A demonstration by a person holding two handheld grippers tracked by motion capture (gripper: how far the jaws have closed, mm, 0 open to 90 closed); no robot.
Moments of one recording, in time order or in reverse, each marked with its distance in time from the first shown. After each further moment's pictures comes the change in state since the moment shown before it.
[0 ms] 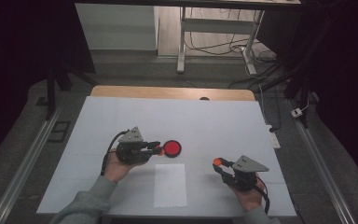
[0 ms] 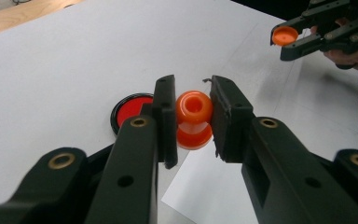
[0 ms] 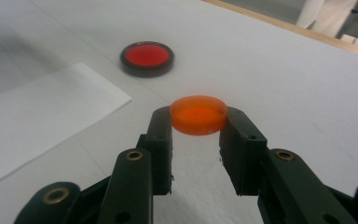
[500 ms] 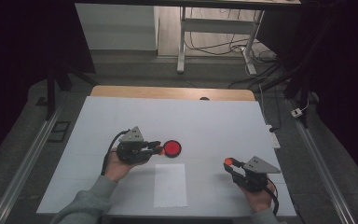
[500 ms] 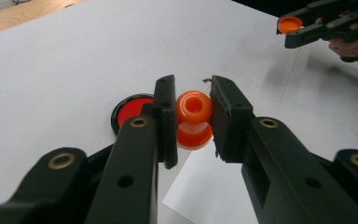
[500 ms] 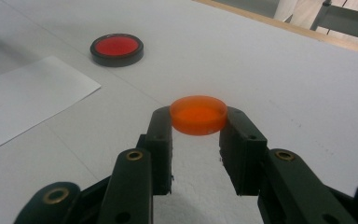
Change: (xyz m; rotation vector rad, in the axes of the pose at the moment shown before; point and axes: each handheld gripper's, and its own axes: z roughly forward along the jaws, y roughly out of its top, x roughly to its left) left arm 0.003 0.001 0.004 0.000 0.001 -0.004; right arm -0.018 -0.011 -0.018 0.003 -0.062 0.032
